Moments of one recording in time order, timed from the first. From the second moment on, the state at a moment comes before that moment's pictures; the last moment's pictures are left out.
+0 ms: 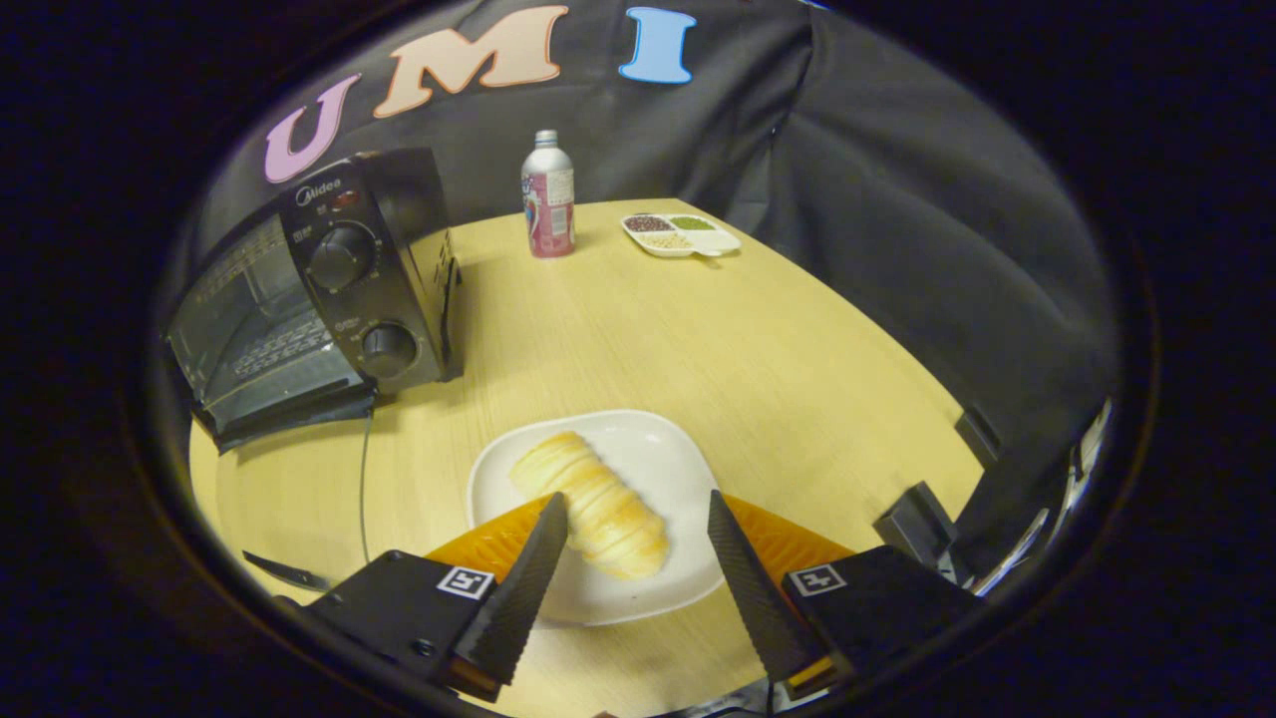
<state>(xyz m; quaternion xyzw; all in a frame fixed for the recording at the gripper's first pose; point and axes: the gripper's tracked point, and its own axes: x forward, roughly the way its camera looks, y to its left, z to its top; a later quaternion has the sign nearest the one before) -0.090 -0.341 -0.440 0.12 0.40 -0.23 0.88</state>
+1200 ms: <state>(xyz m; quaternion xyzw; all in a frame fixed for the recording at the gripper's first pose) -0.111 -0.289 -0.337 0.11 0.35 -0.36 0.86</state>
